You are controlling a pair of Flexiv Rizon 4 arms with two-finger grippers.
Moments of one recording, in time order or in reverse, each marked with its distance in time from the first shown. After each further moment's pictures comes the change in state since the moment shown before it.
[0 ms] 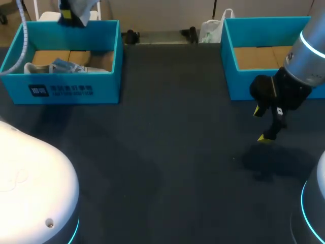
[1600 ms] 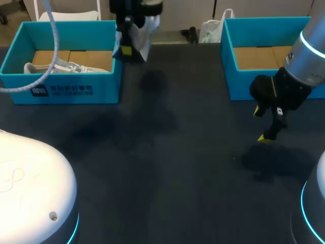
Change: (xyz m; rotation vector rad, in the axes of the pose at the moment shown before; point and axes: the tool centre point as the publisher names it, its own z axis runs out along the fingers) left arm 0.198 -0.216 -0.025 0.027 -0.003 0.026; right arm 0.000 0.000 0.000 0.000 0.000 0.000
